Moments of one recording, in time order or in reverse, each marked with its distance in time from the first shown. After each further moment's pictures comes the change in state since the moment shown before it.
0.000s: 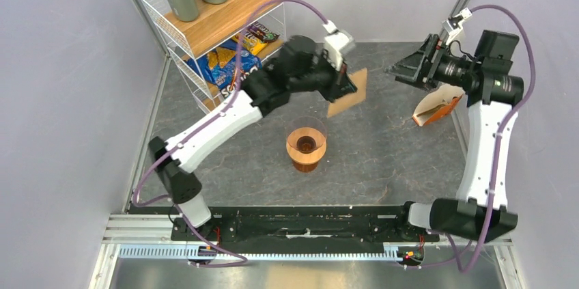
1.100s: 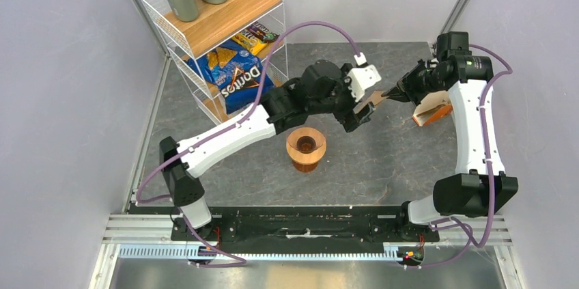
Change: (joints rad) left arm -0.105 -0.037 -0.098 0.018 -0.156 0.291; right arm 0.182 0.128 0.032 -0.315 0.592 0.430
